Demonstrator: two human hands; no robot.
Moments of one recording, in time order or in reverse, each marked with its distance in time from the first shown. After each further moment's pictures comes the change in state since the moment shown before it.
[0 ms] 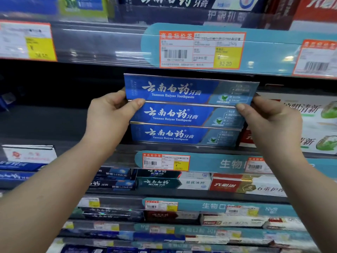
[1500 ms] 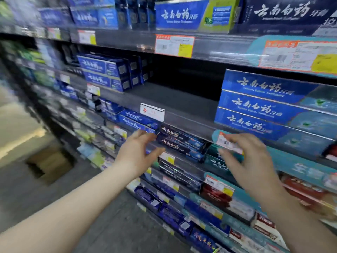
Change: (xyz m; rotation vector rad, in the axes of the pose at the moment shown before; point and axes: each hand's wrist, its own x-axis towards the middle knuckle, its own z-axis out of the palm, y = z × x) left_hand -0.166 0.001 -0.111 1.008 0.100 -0.287; right_hand -0.108 -0.051 0.056 -0.082 -0.693 -0.256
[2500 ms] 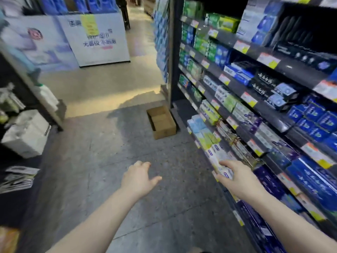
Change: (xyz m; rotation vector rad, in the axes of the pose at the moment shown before) left_hand -0.220 -0.514 -0.207 0.185 -0.160 -0.910; right_hand -0.033 -0.385 0.446 -0.126 -0.870 -0.255
